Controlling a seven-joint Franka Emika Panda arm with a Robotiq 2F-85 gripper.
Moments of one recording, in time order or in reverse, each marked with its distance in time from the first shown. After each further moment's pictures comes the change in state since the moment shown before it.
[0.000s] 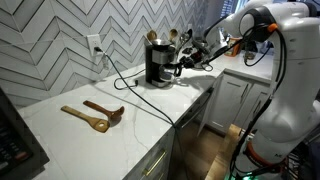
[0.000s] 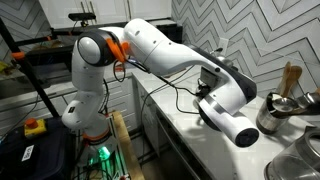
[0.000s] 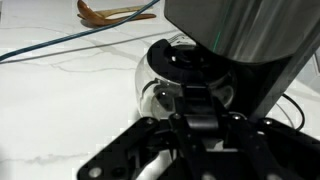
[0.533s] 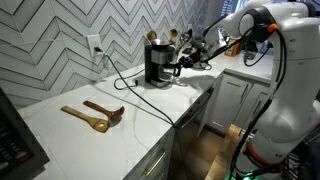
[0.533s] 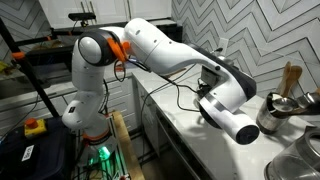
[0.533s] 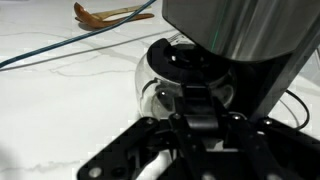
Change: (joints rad) arm 0.013 0.000 0.000 0.007 0.001 0.014 0.053
